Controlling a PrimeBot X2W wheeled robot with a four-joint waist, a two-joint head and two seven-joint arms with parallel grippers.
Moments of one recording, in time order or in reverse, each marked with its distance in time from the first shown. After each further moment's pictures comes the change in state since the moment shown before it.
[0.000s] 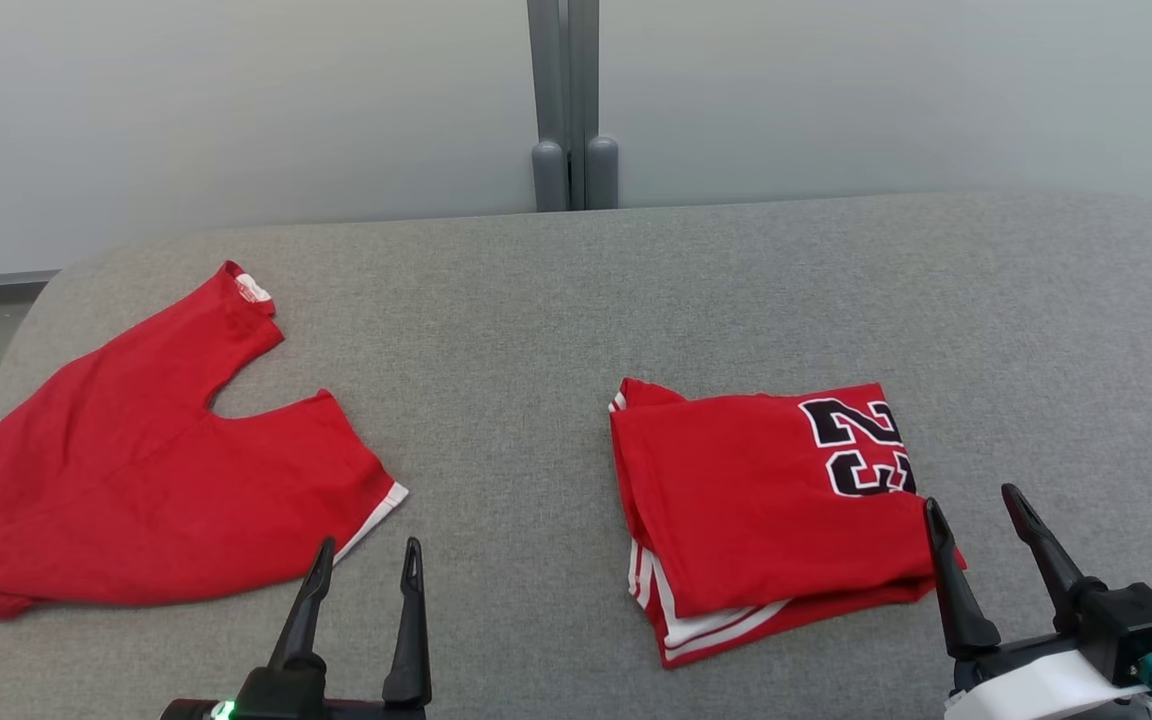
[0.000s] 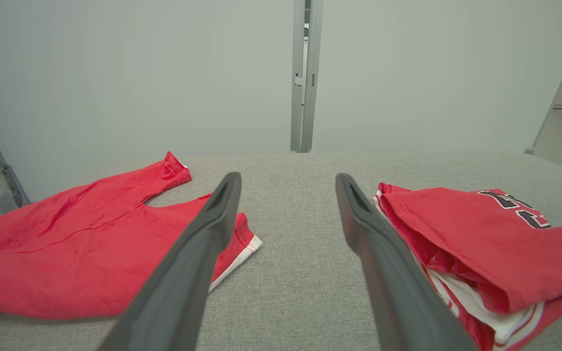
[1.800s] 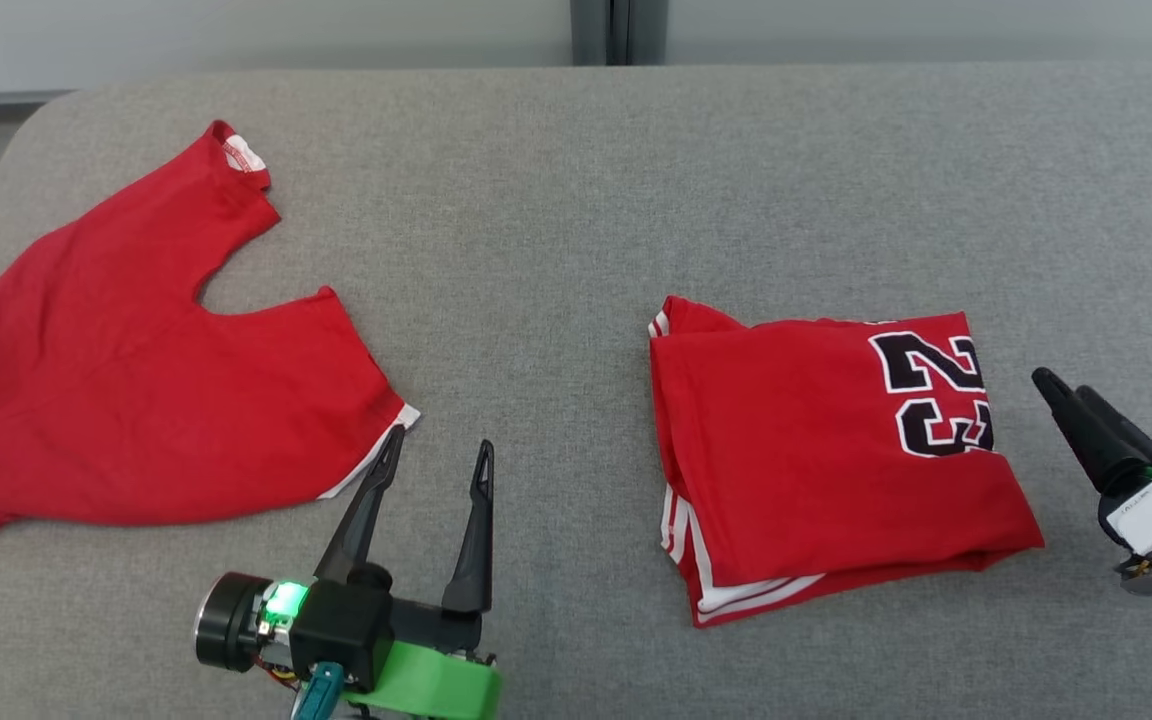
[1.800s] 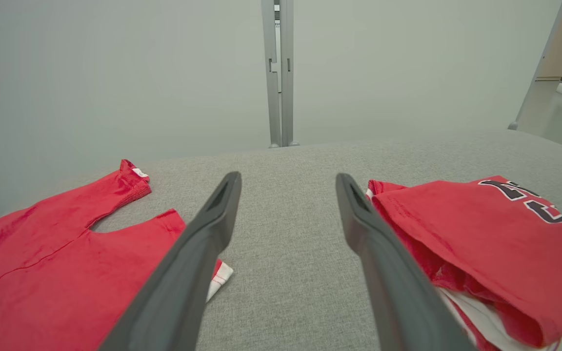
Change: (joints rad) left arm -0.160 0.000 -0.099 -0.019 0.058 -0.018 -0.001; right arm -0.314 -0.469 0.205 0.166 1.121 0.000 0.302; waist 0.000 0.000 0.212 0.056
